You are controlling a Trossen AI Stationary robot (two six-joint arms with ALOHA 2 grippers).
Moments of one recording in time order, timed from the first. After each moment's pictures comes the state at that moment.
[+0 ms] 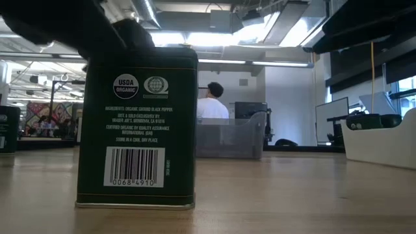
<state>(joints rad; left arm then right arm) -0.64 1.83 1.01 0.08 -0.35 -0.45 0.82 1.68 1.06 -0.41 0.92 0.80</state>
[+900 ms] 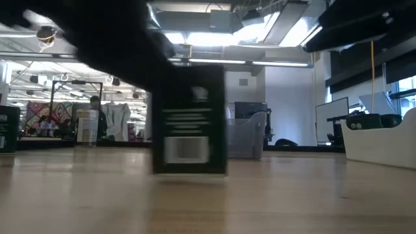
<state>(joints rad) -0.55 1.86 1.01 0.10 -0.44 -0.31 0.79 1.71 1.06 -0.29 0.89 0.72</state>
